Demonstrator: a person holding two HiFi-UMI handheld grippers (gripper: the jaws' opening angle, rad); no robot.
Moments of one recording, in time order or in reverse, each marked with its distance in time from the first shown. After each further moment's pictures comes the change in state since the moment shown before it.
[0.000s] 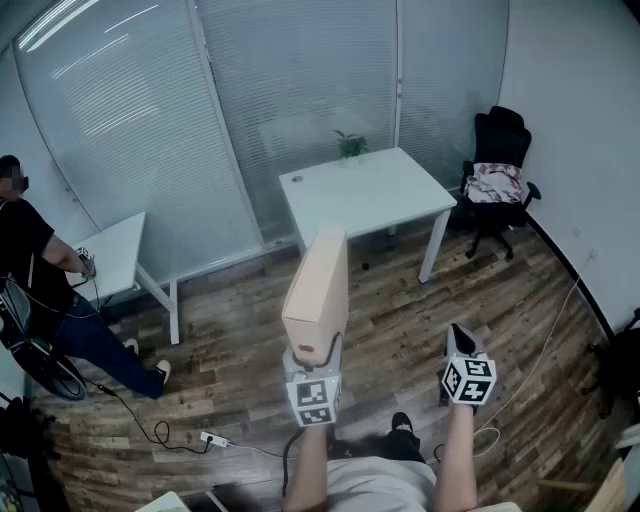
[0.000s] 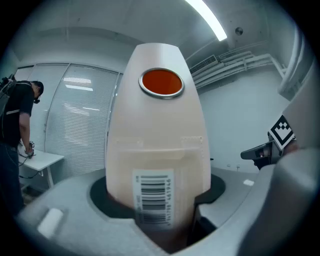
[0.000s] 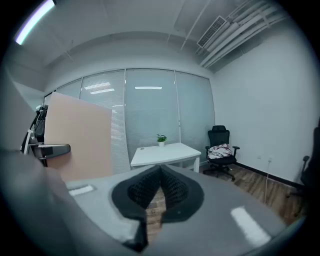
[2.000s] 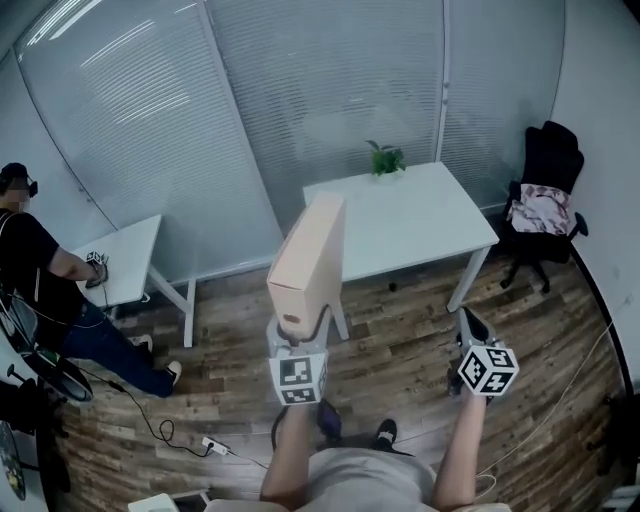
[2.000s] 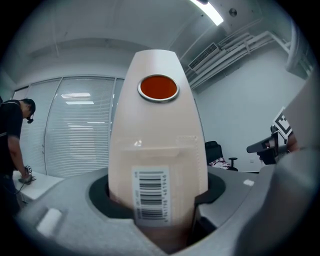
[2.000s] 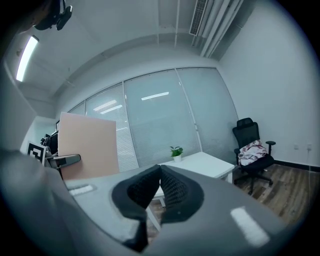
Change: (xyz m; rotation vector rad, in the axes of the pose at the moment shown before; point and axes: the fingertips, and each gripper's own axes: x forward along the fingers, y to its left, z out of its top) left arm 0.234 0.077 0.095 0.131 -0.070 0.142; right arm 0.251 -0.038 0.133 0.125 -0.095 0.266
